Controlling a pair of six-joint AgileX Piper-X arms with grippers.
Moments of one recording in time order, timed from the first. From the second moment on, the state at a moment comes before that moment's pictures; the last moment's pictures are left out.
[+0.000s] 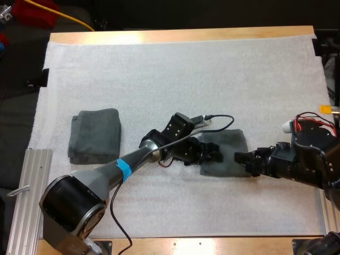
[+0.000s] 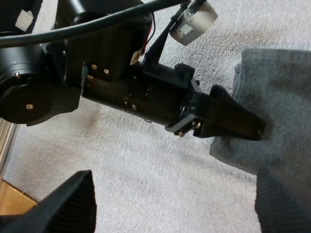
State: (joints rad) left arm -0.64 1.79 -0.94 0.28 0.62 -2.51; right arm 0.56 0.82 -0.93 0.94 -0.27 -1.37
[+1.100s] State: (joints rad) left arm -0.41 1.47 -1.08 0.99 0.31 -1.81; right arm 0.56 0.82 -0.93 0.94 -0.27 -1.37
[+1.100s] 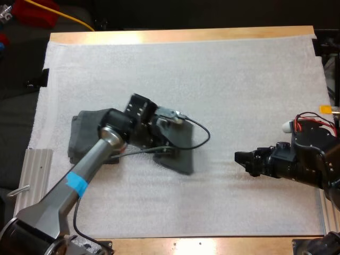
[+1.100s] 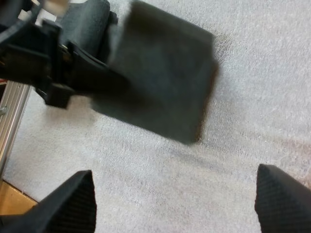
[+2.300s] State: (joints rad) left arm -0.02 1.42 -1.24 1.22 -0.11 -1.62; right arm 0.56 0.82 -0.93 0.94 -0.27 -1.37
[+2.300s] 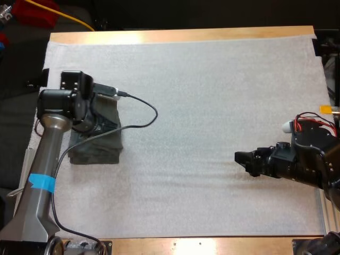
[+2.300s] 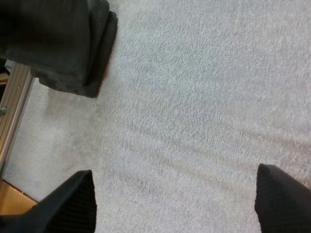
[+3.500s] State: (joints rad) left arm 0.07 1.51 -1.19 1.09 -0.33 -1.60; right arm 0.56 0.82 -0.93 0.91 -0.35 -1.37
